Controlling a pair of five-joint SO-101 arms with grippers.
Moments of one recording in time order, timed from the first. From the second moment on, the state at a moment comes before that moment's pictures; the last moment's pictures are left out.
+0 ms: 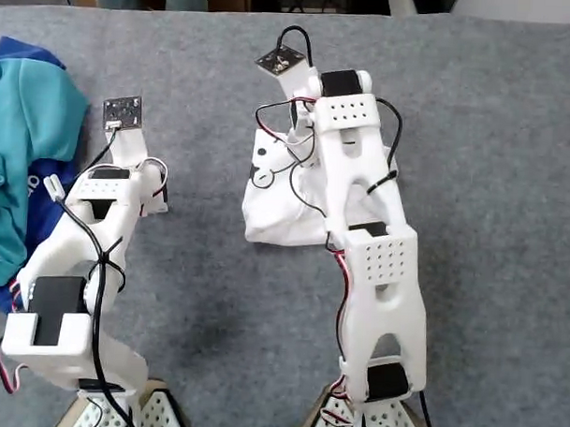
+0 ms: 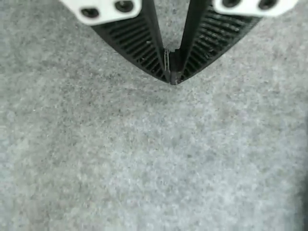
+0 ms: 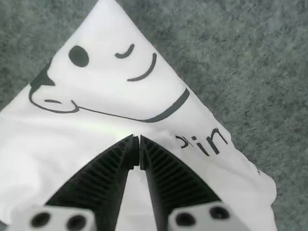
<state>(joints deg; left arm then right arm) -7.7 3.3 35.6 32.9 5.0 -11.6 49.7 -51.3 91.2 28.3</state>
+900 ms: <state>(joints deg) -7.6 3.3 35.6 32.9 4.4 -7.3 53.7 -54.4 100.1 28.3</state>
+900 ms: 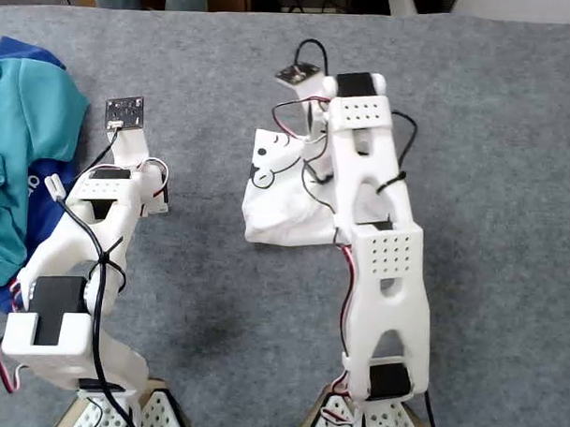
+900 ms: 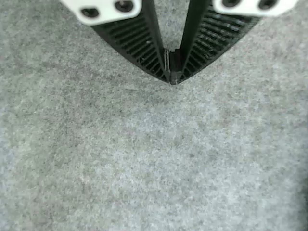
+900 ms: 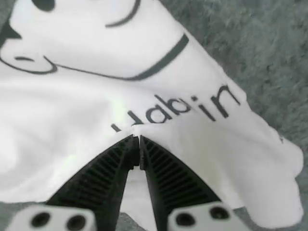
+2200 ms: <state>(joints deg) 4.5 2.9 16.5 50.2 4.4 7.9 1.6 5.3 87.5 25.4</state>
